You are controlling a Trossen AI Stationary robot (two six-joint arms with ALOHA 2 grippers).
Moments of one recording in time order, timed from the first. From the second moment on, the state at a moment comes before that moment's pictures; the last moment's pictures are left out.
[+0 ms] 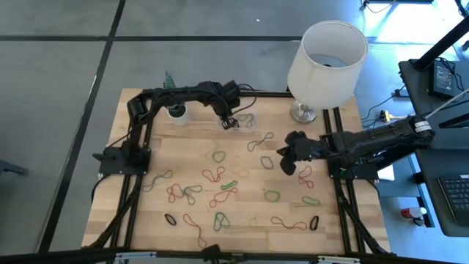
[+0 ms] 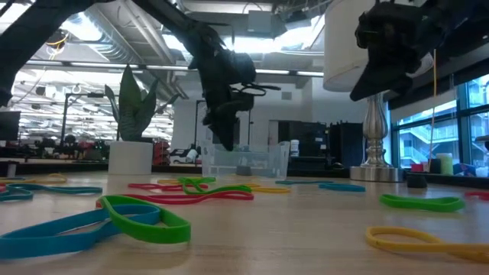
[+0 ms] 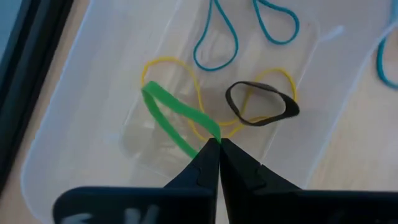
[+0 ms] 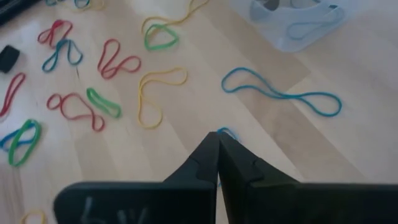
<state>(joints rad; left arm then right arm) 0.50 2.01 1.57 -0.78 0.01 0.11 0.15 1.04 0.66 -0.41 0.33 0.68</state>
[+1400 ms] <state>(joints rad) 0.19 1.60 1.49 -0.88 -0.06 -0.39 0.10 1.04 0.66 -0.45 0.31 0.59</state>
